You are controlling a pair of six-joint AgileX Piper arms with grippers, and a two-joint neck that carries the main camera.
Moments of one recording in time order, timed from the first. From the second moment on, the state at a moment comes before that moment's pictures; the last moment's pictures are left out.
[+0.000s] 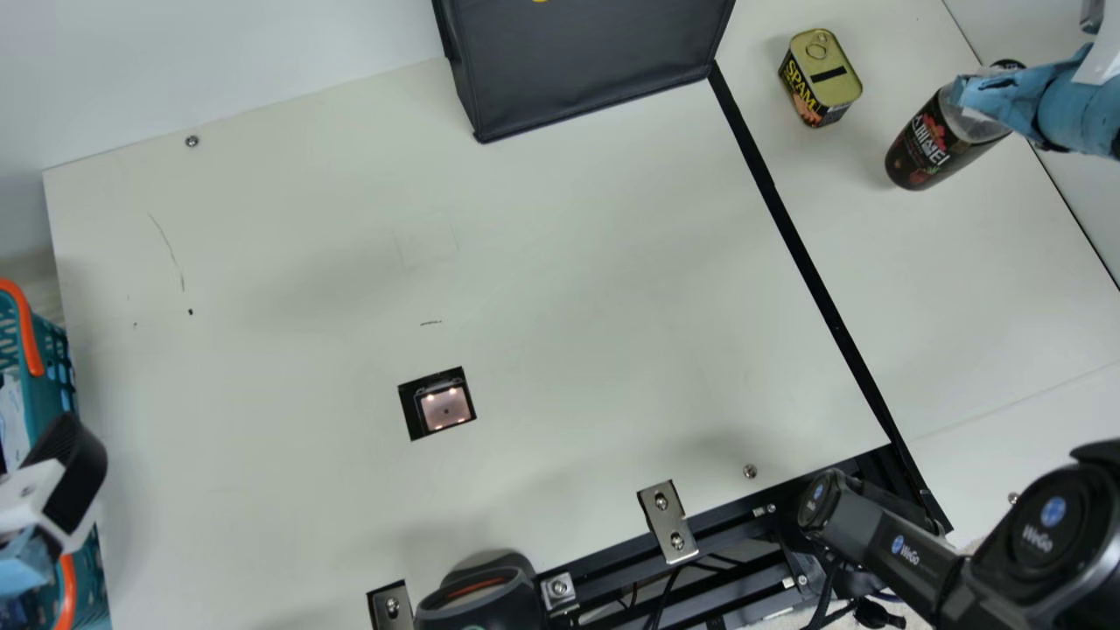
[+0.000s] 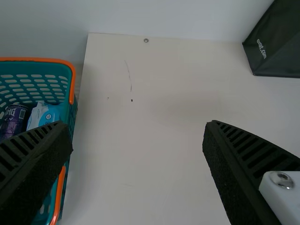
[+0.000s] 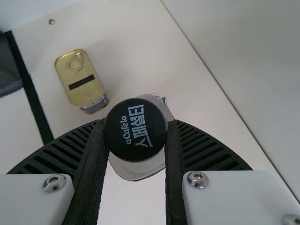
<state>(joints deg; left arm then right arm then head) -6.6 44.0 -59.0 -4.2 60.2 -4.4 -48.8 79.6 -67.0 21.7 42.2 -28.3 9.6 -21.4</state>
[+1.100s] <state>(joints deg) -6.6 44.0 -59.0 -4.2 60.2 -4.4 -50.4 96.0 -79.2 20.2 40.3 -28.0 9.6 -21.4</state>
